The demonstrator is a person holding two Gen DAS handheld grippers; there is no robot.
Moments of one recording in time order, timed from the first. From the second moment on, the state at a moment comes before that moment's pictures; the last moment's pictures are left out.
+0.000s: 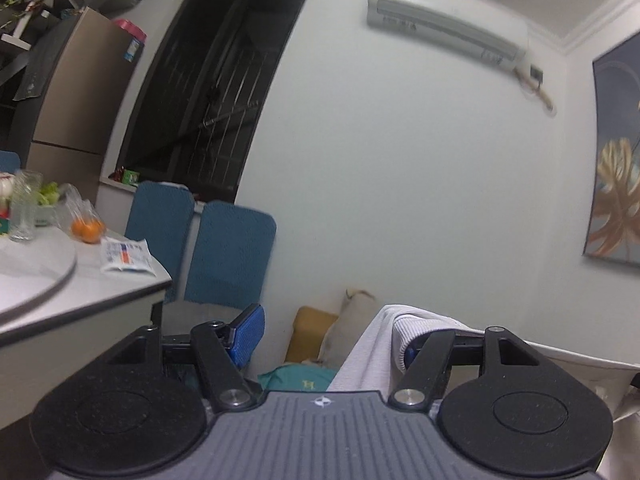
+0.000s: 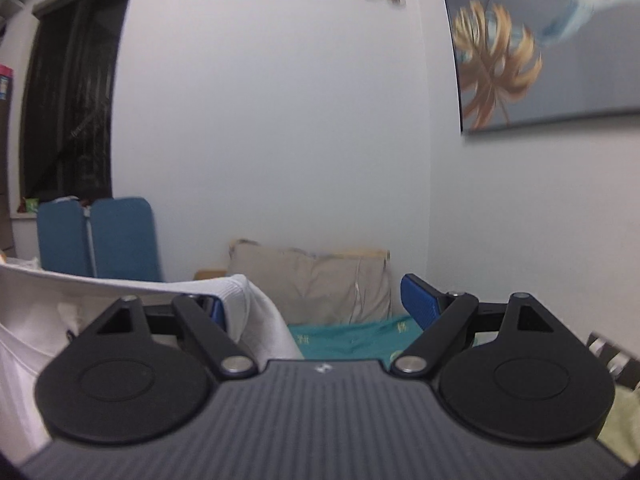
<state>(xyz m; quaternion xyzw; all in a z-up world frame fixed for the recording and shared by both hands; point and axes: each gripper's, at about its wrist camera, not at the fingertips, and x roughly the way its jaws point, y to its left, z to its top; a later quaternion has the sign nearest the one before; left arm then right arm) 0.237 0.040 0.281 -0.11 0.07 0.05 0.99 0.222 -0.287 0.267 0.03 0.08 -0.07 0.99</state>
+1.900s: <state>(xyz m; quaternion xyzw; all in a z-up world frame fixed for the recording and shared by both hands) 0.060 0.030 0.012 -0.01 0.21 -0.08 0.97 0.093 -0.271 -0.027 0.15 0.20 0.04 0.97</state>
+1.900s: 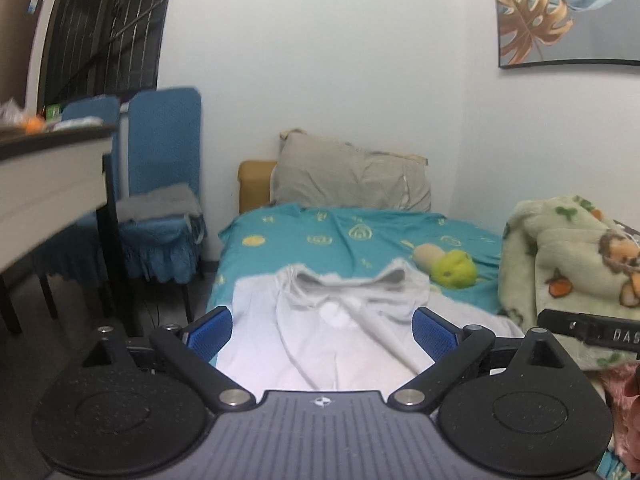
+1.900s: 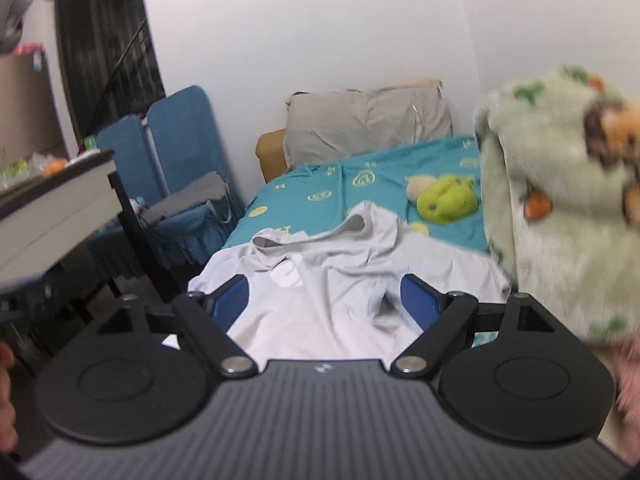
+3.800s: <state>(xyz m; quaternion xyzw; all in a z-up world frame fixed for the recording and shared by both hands) 0.341 0.006 -0.125 -0.03 0.28 -0.19 0.94 0.191 -0.292 -0.125 0.26 0.32 -0.01 0.91</state>
